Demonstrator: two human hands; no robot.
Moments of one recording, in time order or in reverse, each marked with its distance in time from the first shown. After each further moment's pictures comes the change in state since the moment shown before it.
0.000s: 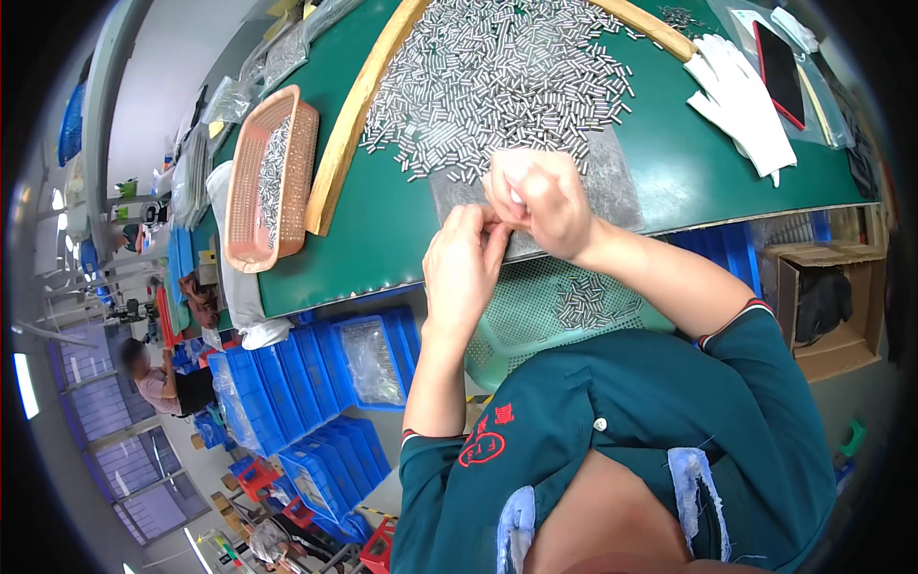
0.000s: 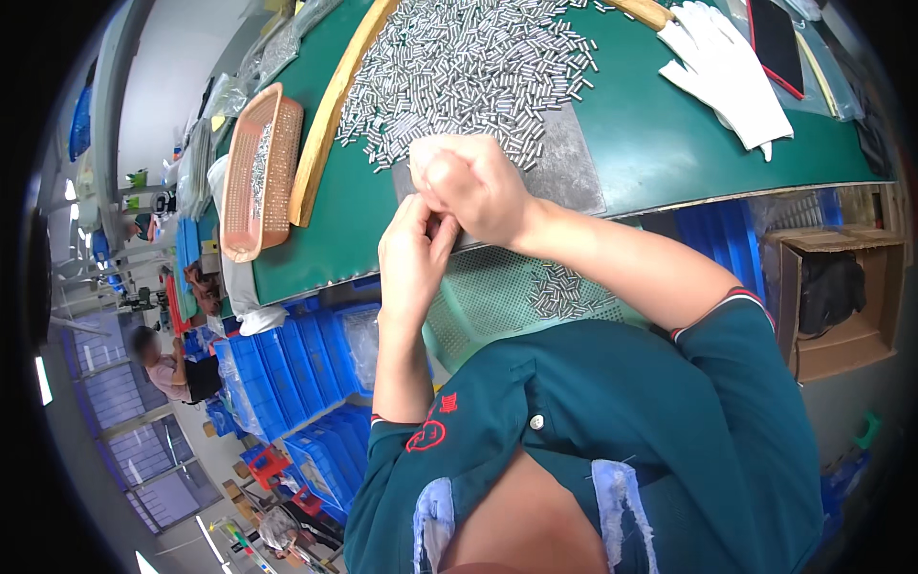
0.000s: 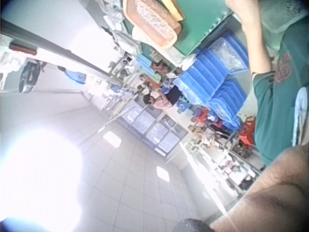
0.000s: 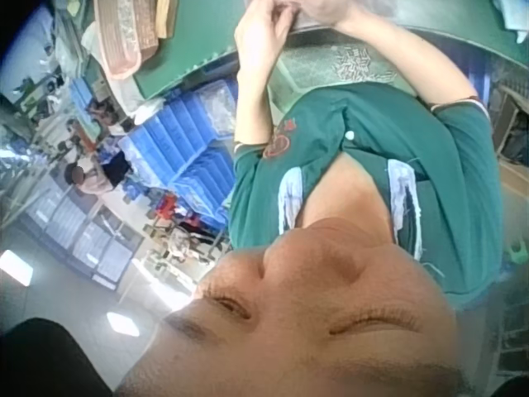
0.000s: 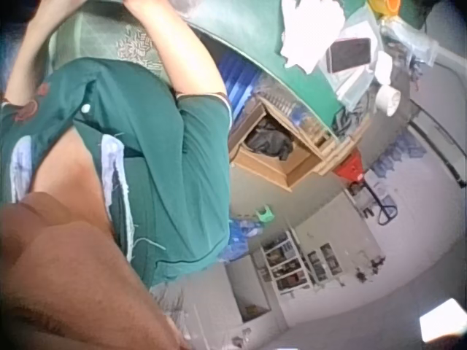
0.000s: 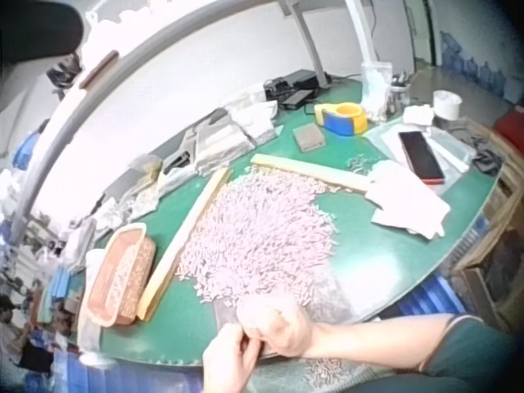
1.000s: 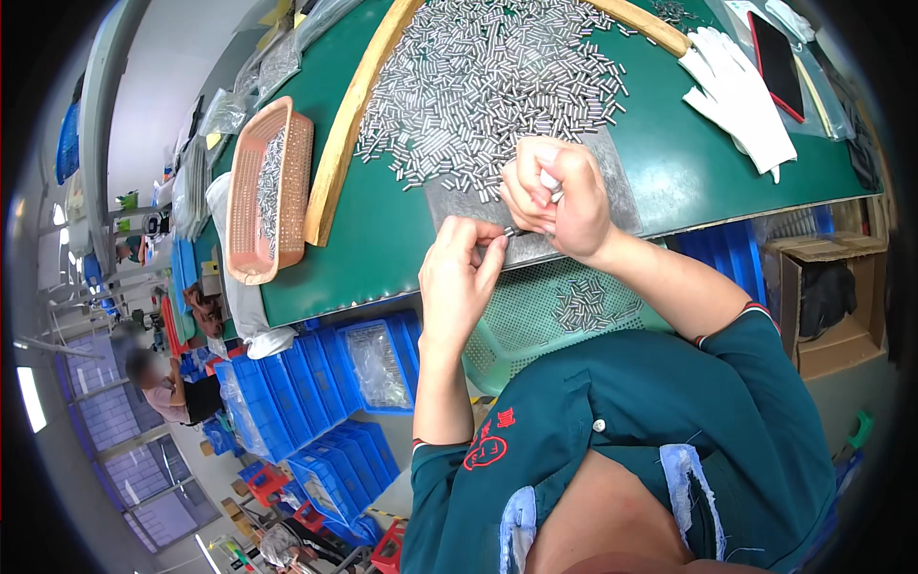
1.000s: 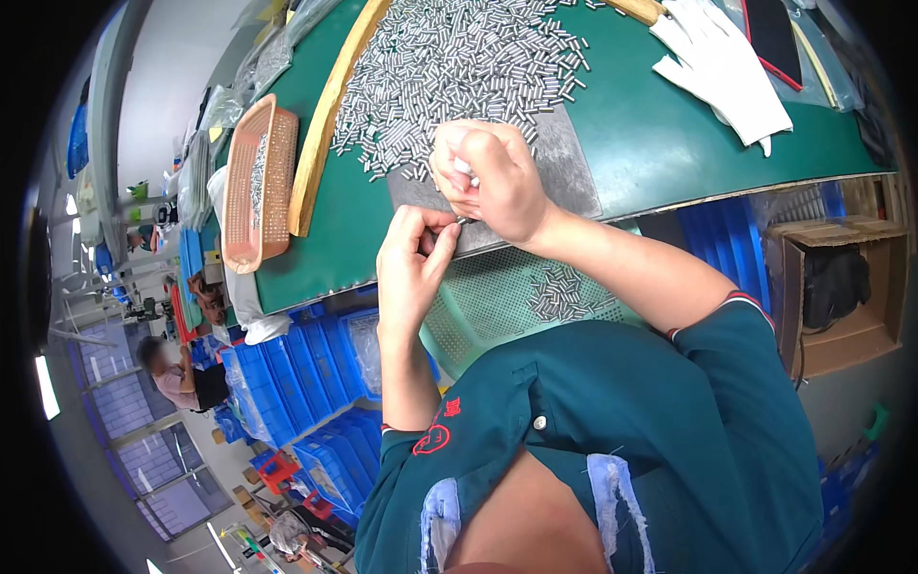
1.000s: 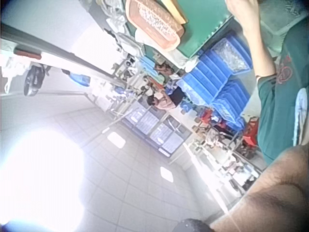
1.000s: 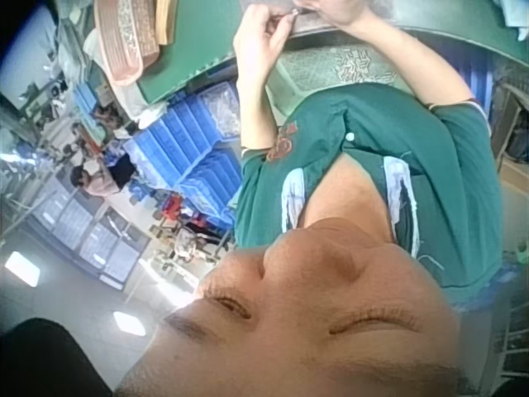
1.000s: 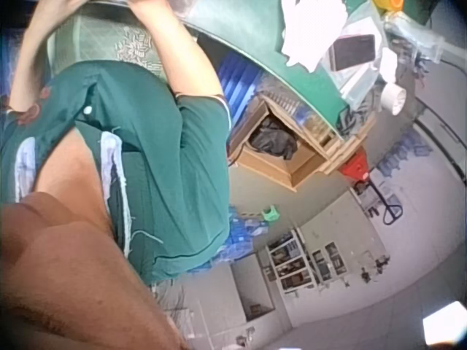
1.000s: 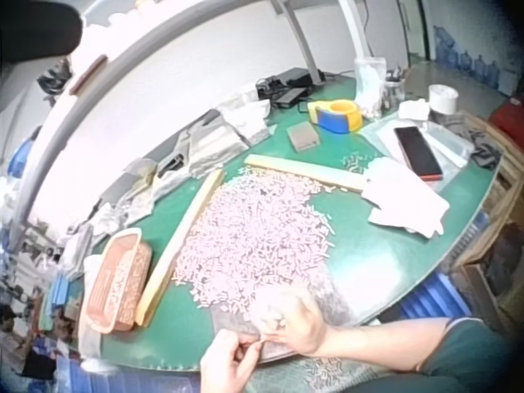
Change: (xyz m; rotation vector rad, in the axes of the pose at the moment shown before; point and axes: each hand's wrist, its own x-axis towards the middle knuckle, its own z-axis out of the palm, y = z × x) left_hand -0.003 0.000 0.000 -0.122 -0.029 -0.034; right_hand -0.004 -0.005 -0.013 0.365 0.127 0.132
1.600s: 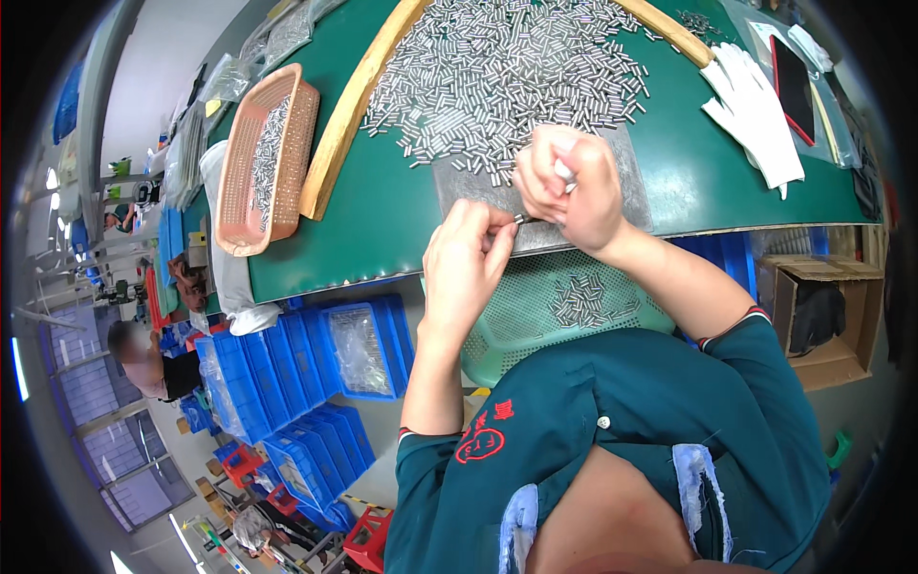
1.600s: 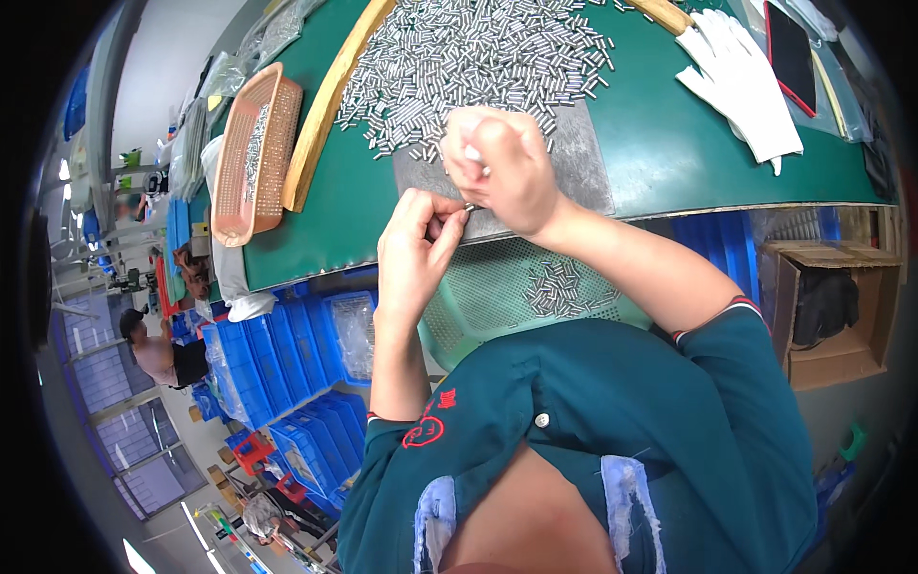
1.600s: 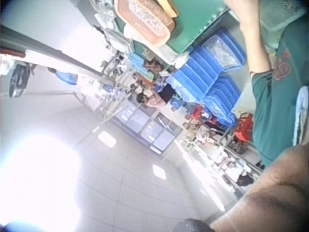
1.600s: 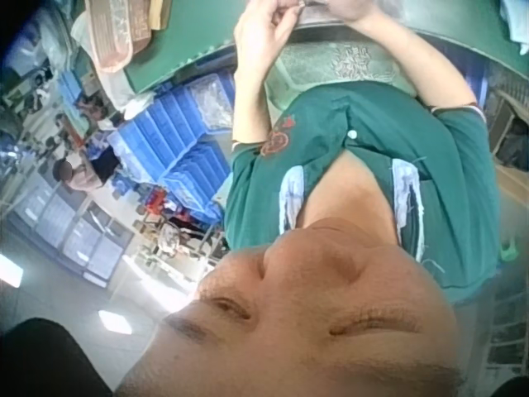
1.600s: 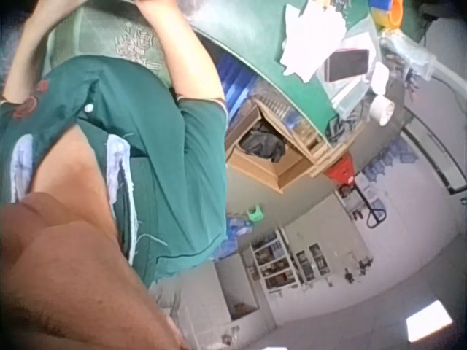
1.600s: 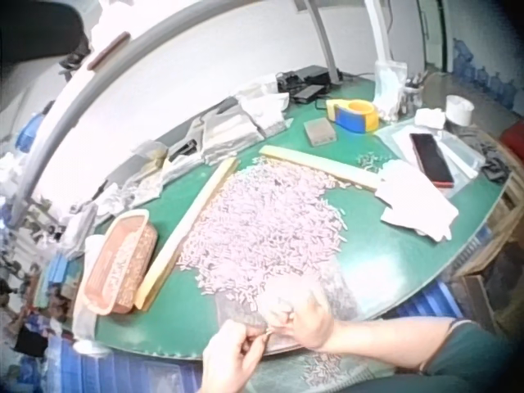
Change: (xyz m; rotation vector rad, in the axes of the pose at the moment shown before) left_hand -0.003 -0.003 0.001 -0.040 0.030 0.007; right_hand 0.002 0.003 0.001 -0.165 -0.085 -0.016
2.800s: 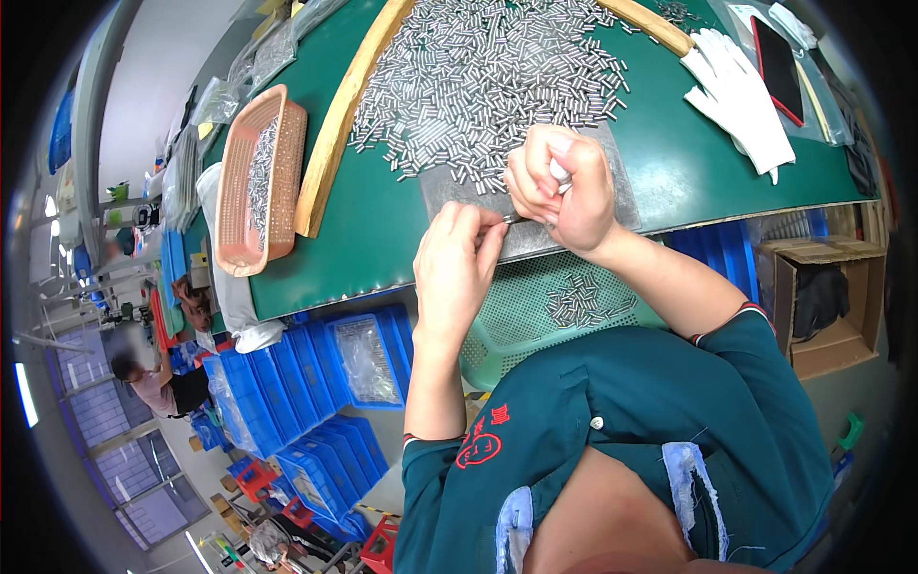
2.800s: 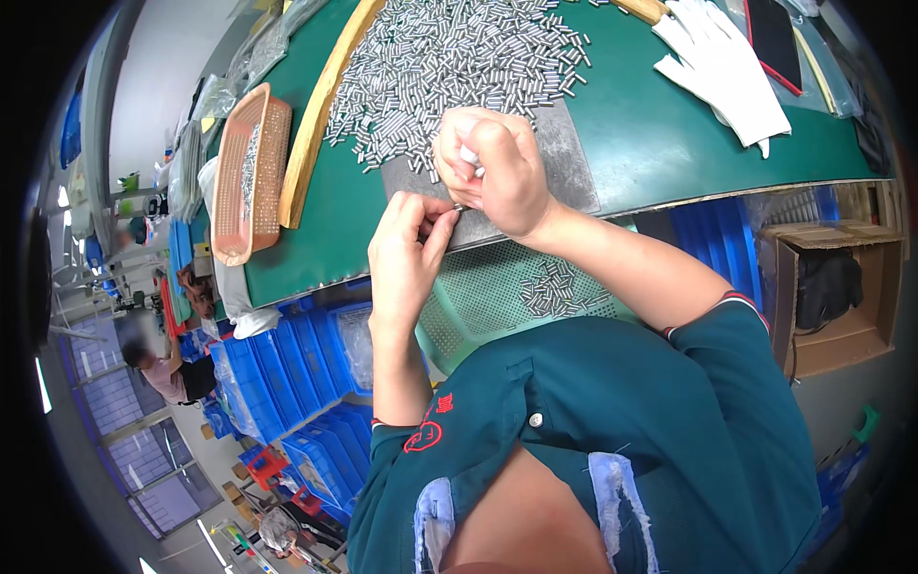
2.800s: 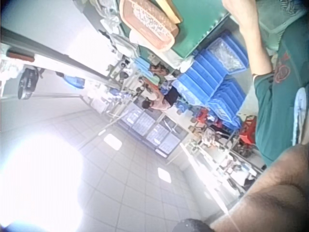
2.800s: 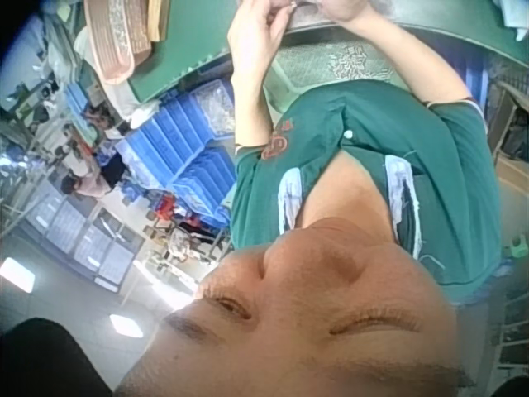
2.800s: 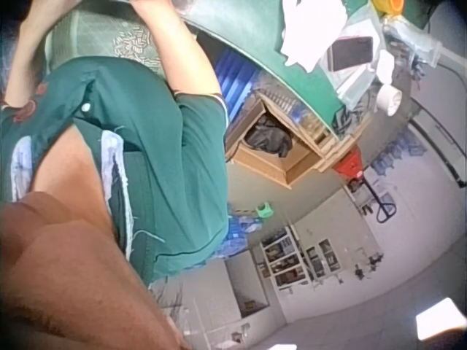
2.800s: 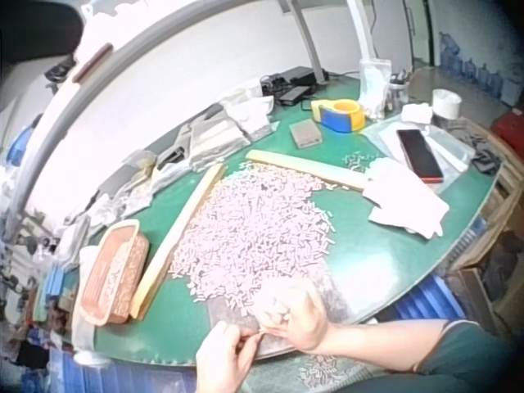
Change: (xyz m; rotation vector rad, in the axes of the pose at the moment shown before) left_hand 0.007 0.002 0.004 0.098 -0.002 0.075; right_hand -0.002 -0.003 -0.003 0.108 0.092 -0.034
